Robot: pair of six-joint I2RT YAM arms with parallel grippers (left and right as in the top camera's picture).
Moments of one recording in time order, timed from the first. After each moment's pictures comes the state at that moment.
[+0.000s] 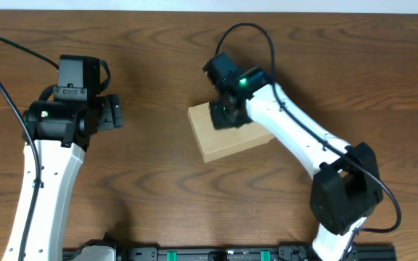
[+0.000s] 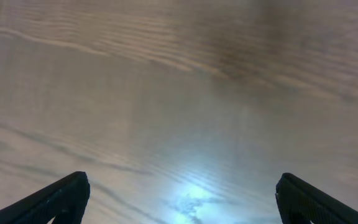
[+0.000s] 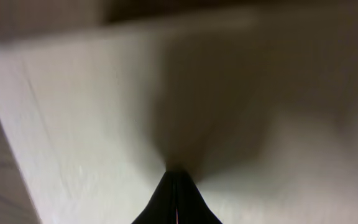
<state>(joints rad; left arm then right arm) -0.08 1.32 1.34 -1.11 -0.31 -0.17 0.57 1.93 1.60 -1.03 -0.02 0.40</state>
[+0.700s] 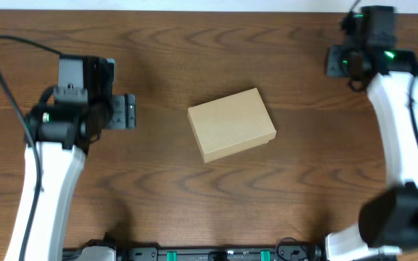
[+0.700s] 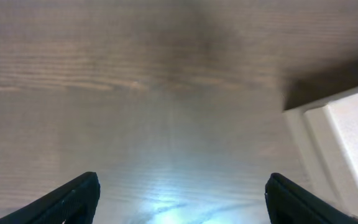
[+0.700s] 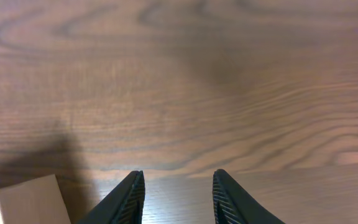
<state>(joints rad) -0.11 1.27 1.29 -1.02 -0.03 -0.06 -0.07 1.66 1.57 -0.81 0.02 0.01</state>
